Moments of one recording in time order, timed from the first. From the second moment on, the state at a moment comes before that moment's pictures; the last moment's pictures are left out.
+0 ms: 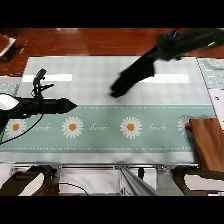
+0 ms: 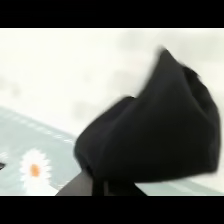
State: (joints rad) left arm -0.03 -0.93 0.68 0.73 -1.00 -1.19; right arm 0.03 -1.48 1.83 -0.97 1.44 1.61
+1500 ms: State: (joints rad) left arm -0.03 -0.96 0.68 0.71 -0.87 -1.17; right arm -1.03 -0.55 1.05 -1.86 1.85 1.66
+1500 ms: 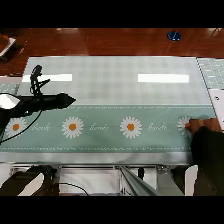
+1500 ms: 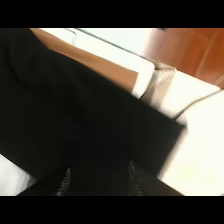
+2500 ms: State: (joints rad) left arm -0.17 -1.08 1.09 1.08 -0.91 -1.37; right arm 0.19 -1.30 1.33 -1.61 1.22 1.81
